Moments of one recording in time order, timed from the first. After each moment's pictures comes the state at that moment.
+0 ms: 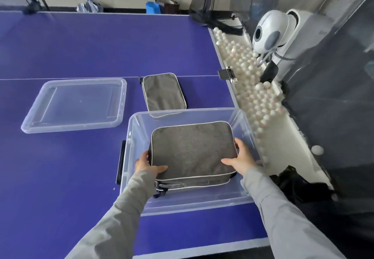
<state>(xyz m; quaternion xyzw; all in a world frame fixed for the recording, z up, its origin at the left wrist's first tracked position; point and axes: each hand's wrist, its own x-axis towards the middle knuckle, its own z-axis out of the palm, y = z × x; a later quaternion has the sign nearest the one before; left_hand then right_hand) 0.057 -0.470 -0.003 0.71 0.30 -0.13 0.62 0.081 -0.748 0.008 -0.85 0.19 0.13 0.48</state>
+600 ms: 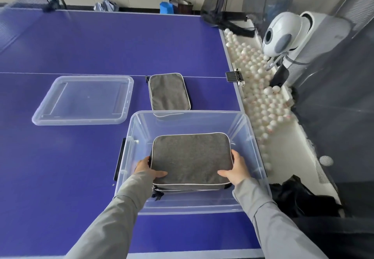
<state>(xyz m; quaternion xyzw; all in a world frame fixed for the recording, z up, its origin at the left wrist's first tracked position) 0.066 -0.465 -0.035 0.81 0.29 -0.22 0.46 0.074 -0.749 -0.019 -0.86 0.17 0.17 0.44</state>
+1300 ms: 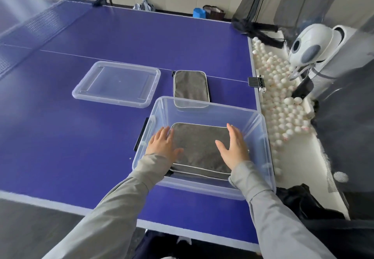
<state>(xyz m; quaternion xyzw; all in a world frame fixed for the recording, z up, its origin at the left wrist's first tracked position) 0.029 -0.491 0.027 0.98 0.09 -0.07 0.15 0.067 -0.704 0.042 -0.94 -0.05 0.02 0.34</state>
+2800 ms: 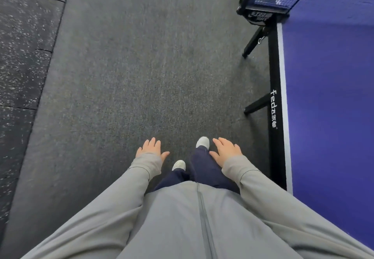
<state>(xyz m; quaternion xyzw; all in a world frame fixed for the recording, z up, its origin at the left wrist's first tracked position) -0.592 -0.218 -0.120 0.56 0.70 -0.25 0.36 -0.341 -0.185 -0.105 -0.61 -0.68 0.29 -0.28</state>
